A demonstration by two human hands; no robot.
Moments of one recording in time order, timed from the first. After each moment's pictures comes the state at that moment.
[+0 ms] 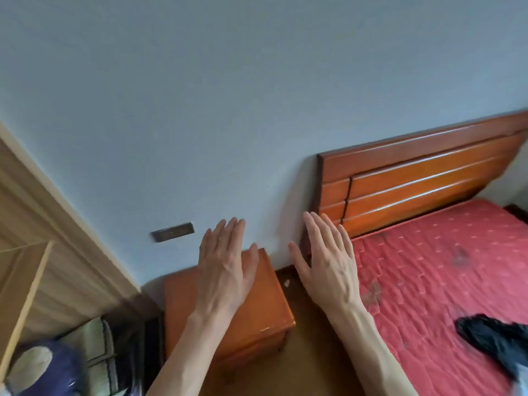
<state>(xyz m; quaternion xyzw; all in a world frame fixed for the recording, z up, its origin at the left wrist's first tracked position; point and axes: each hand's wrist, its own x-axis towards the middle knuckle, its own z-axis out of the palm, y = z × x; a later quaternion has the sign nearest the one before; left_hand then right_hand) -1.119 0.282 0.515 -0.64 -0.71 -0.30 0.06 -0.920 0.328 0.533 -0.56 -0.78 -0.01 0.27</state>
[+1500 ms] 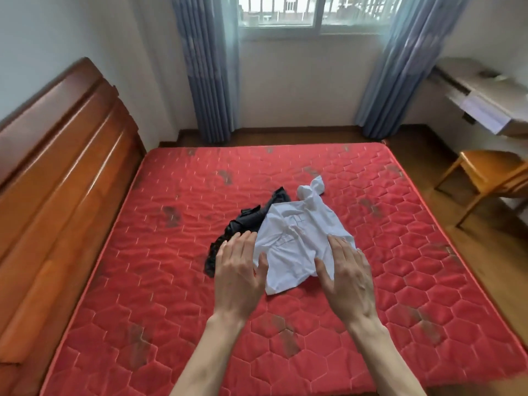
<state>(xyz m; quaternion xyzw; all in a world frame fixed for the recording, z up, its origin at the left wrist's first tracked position) -0.359 0.333 0.436 -0.93 -0.22 -0.23 -0.21 -0.260 0.136 0.446 -0.95 -0.23 -0.04 0.22</state>
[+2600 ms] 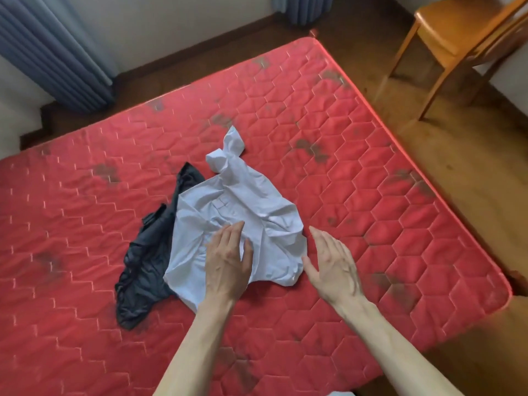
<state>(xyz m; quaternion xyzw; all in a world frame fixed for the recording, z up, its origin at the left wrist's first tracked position) 0.037 0.214 0.238 -0.96 -0.12 -0.05 -0.25 0.066 -0.008 0.233 -0.96 -0.09 0.16 0.21</state>
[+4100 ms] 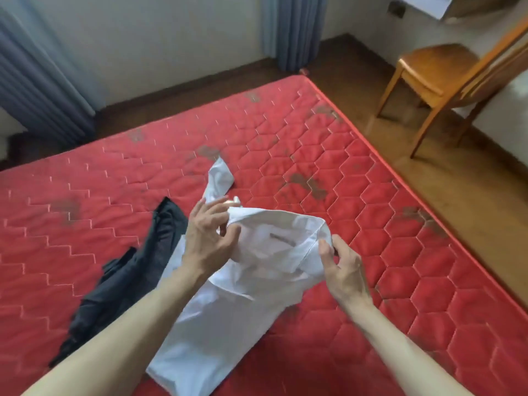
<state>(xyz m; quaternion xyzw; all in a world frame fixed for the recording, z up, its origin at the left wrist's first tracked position) 0.197 0.278 0.169 -0.92 0.01 -0.13 -0.37 0.178 0.008 0.138 -0.87 0.01 -0.01 0.50</state>
